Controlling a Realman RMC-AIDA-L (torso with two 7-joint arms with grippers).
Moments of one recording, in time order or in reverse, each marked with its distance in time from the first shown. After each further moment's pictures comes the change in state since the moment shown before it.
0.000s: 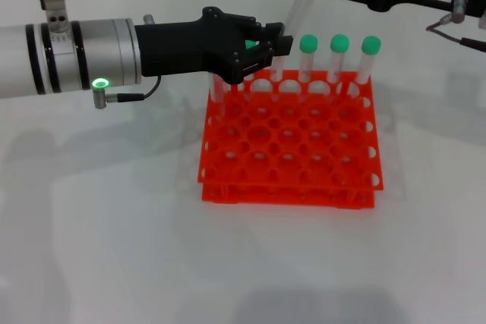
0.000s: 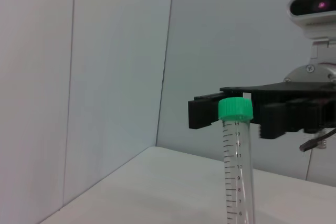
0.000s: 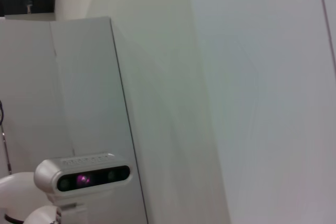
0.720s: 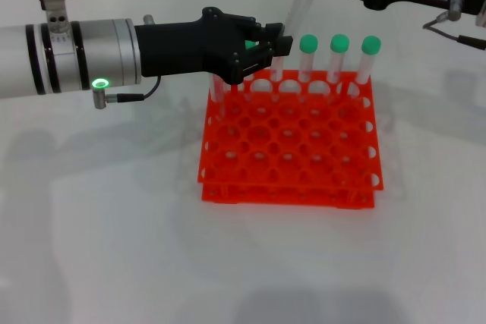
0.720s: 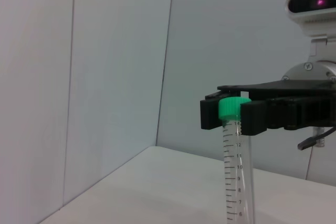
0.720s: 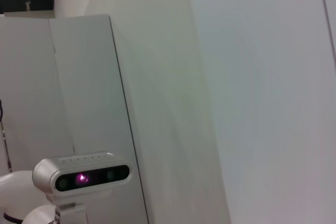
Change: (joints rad) left arm 0.000 0.000 0.000 0.000 0.001 0.000 0.001; right arm 0.008 -0.003 -0.010 0.000 0.000 0.008 0.003
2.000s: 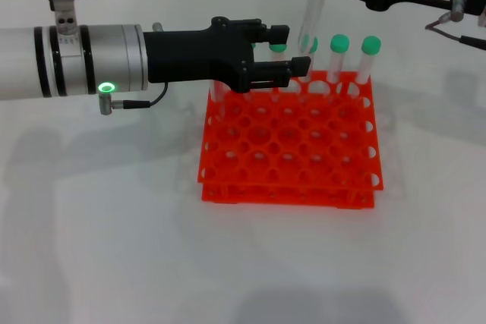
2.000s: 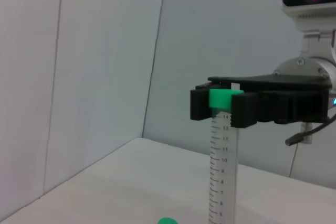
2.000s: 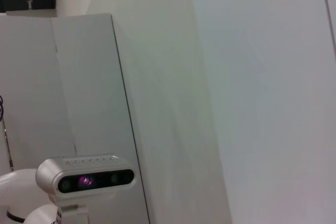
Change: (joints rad) left arm 0.001 0.000 0.051 0.009 -0.011 0.005 -0.058; right arm -0.004 -0.002 0.000 -0.007 -0.001 -0.006 0.003
